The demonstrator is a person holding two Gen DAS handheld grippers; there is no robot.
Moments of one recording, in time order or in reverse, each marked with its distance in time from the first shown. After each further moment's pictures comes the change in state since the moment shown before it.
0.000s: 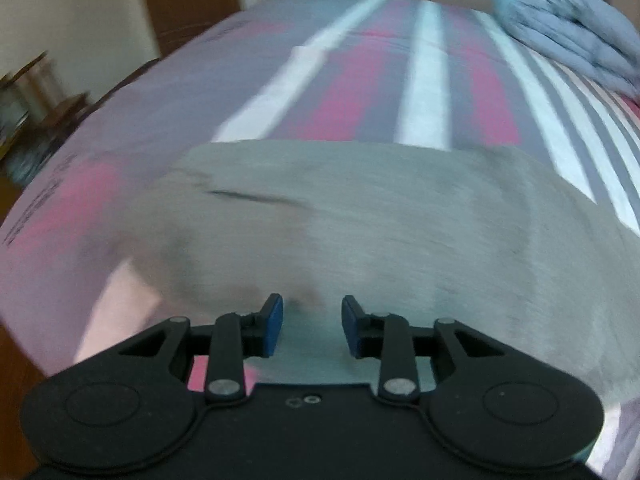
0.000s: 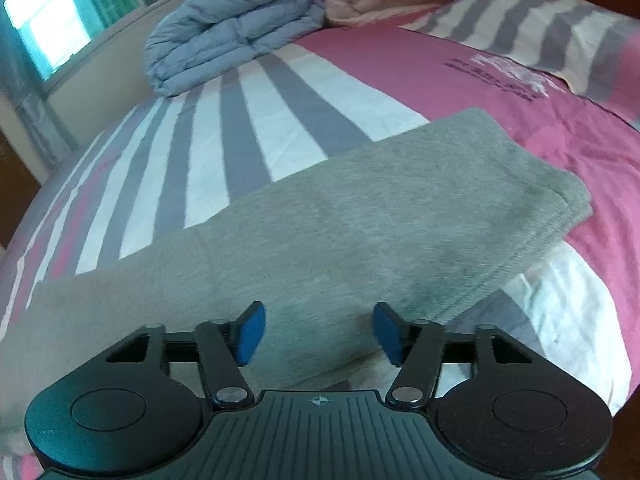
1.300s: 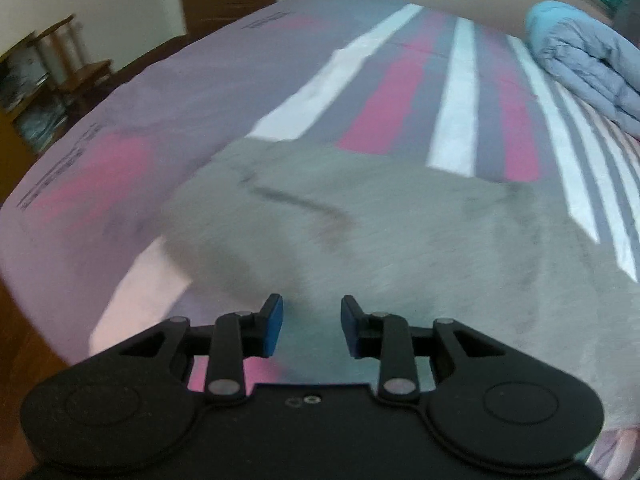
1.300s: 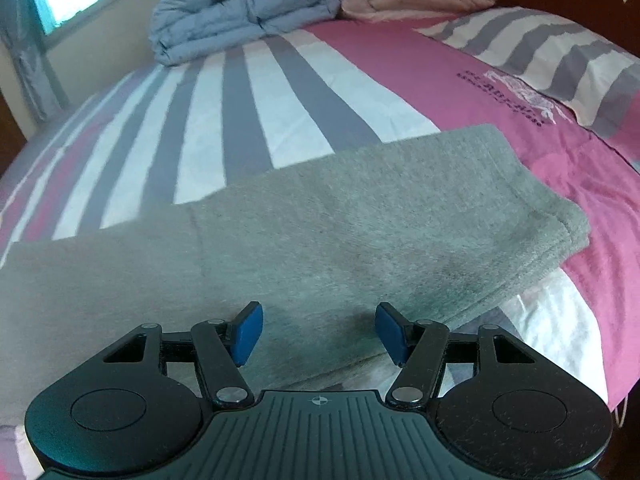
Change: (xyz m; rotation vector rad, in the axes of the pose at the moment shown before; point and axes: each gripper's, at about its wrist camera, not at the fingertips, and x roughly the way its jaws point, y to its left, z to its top) left arm -0.014 0.012 0.011 -0.091 0.010 -0.025; right arm 0.011 0.014 0.001 -0.116 0.026 -0.071
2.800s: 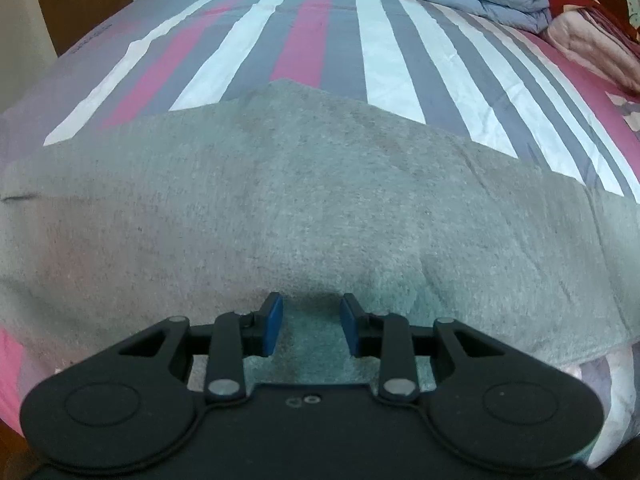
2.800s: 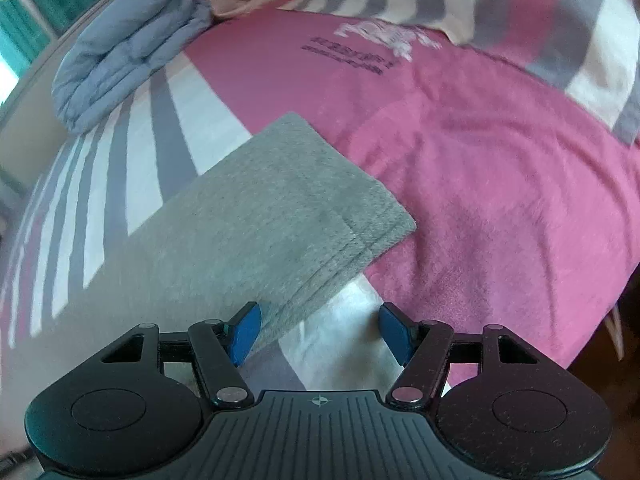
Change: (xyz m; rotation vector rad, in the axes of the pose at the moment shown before) left arm 0.012 -0.169 -0.068 0.289 0.055 -0.179; right arm -0.013 -0.162 0.028 0.370 0.092 0.013
